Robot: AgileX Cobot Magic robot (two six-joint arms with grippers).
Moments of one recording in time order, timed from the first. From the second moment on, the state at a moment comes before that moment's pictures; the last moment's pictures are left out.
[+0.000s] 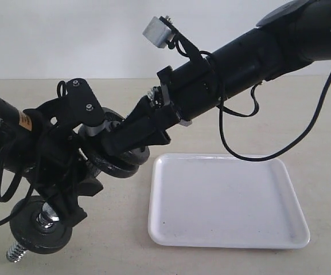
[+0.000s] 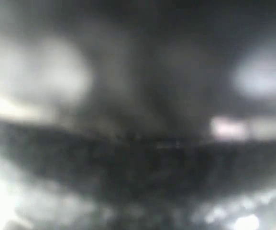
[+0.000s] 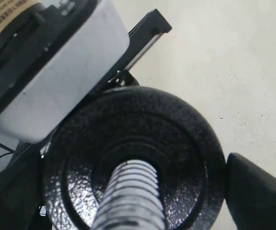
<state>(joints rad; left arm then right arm) -0.57 1.42 -0.82 -0.23 0.57 0.66 0.44 1.83 -1.27 1.25 1.16 -1.41</state>
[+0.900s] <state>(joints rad) -0.57 1.44 -0.82 -0.22 0.52 0.66 0.21 1.64 -1.27 1.10 1.15 -1.23</state>
